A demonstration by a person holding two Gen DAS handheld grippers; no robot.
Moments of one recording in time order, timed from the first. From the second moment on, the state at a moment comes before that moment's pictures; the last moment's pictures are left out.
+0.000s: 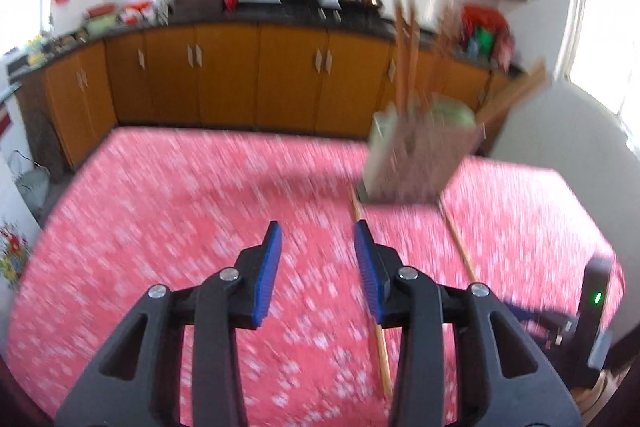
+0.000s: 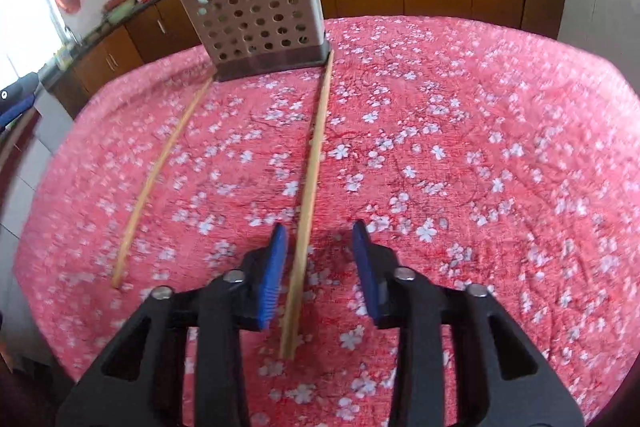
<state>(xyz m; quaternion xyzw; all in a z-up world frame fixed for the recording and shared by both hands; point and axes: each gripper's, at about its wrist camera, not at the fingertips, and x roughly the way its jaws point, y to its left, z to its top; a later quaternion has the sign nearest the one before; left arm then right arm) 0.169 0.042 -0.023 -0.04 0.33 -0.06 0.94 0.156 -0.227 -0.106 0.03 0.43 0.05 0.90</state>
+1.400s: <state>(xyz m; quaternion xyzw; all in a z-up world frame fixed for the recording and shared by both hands) 0.228 0.042 -0.111 -0.01 0.42 -0.01 0.91 0.205 -0.265 -0.106 0.05 0.42 -0.01 0.91</state>
